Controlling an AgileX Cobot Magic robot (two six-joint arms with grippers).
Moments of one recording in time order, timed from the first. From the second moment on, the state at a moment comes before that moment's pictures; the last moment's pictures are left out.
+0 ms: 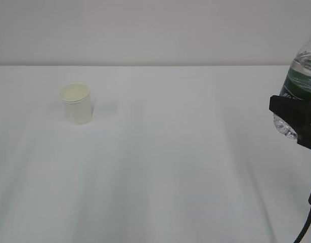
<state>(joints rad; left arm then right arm) -0.18 0.50 -0.35 -0.10 0.21 0.03 -0.02 1.12 -0.38 -0.93 -0.56 0.66</state>
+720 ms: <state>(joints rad) -0.18 0.86 -0.32 -0.10 -0.07 0.03 -0.02 1.12 -0.38 -0.93 -0.57 0.66</state>
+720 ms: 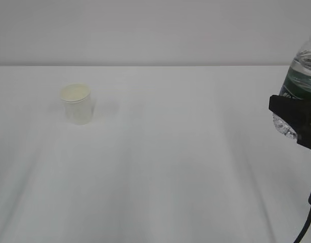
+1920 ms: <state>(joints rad) -0.20 1.31 -0.23 -0.01 -0.59 0.00 -0.02 1.12 -0.38 -0.95 -0.57 0.66</state>
